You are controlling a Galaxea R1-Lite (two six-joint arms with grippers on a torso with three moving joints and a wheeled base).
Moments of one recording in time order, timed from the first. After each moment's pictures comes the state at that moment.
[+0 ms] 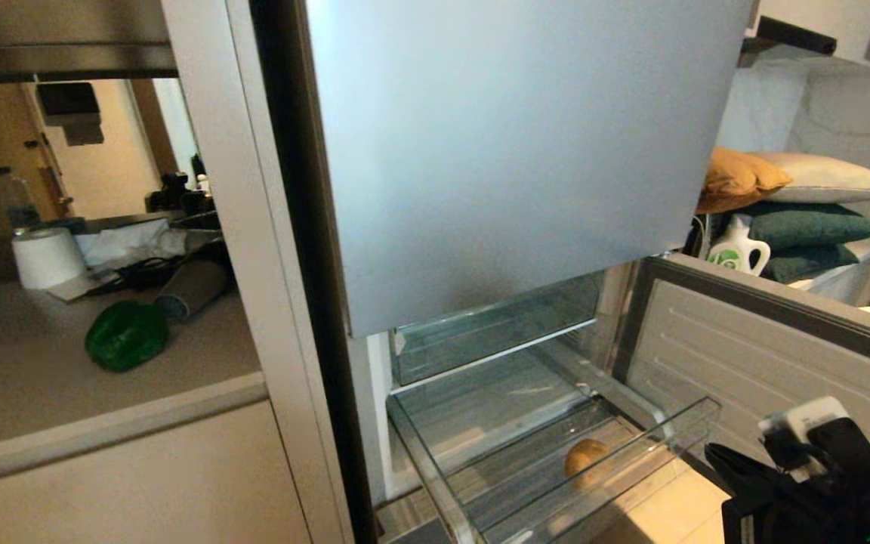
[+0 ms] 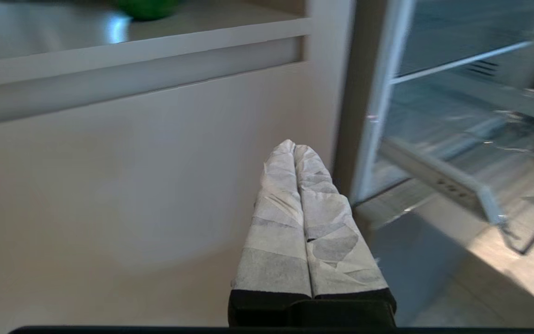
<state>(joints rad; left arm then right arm) 0.00 0.00 -0.01 0.01 0.00 0.00 0.67 1.37 -0.11 -0.89 -0.55 0.01</state>
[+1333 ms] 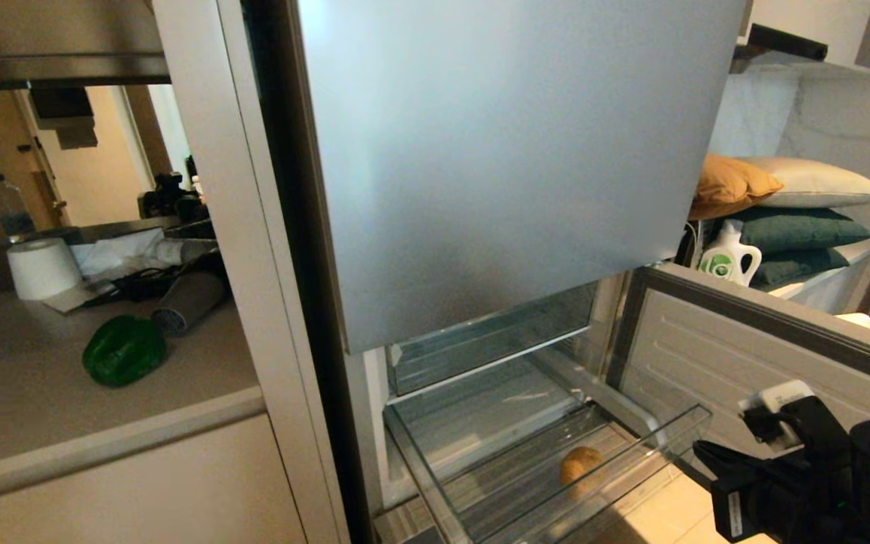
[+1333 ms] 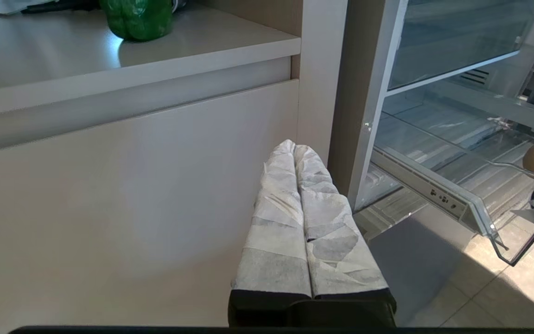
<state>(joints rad) 0.00 0.00 -0.01 0.01 0.00 0.00 0.48 1.46 -0.14 -0.89 -0.34 0.01</state>
